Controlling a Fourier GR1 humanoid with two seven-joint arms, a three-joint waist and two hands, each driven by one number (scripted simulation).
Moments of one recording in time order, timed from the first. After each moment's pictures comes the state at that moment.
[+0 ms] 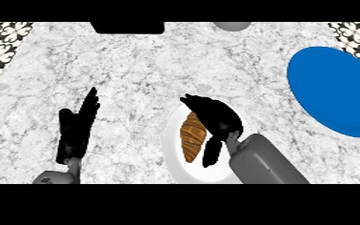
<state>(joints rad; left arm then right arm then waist) -0.04 0.22 -0.15 -1.44 0.06 0.26 0.19 -0.45 -0.14 0.57 -1.38 0.58 0.35 0.42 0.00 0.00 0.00</state>
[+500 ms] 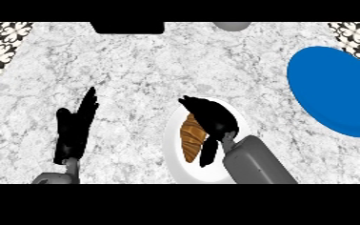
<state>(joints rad) -0.03 0.19 -0.10 -1.48 0.01 0.22 0.22 -0.41 -0.05 0.49 -1.32 0.70 0.39 0.36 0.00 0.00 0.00</state>
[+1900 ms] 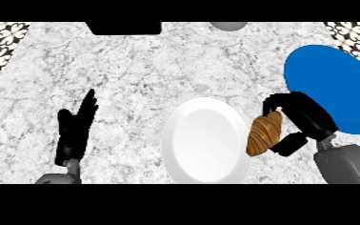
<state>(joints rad) -0.02 0.14 -0.05 -1.46 -0.05 0.19 0.22 -0.21 -0.45 0.19 -1.41 0.79 0.17 -0.25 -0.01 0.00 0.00</state>
